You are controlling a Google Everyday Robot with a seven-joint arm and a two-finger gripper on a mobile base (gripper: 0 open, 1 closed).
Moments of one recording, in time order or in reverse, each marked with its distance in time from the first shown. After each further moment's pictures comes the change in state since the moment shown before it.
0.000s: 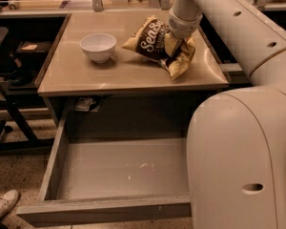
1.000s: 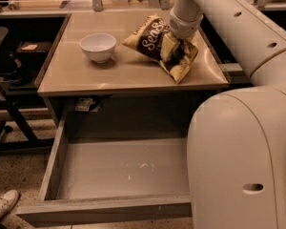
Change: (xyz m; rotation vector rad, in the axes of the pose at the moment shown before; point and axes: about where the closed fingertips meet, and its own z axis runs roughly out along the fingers) arm 0.000 0.000 0.000 0.000 0.000 0.000
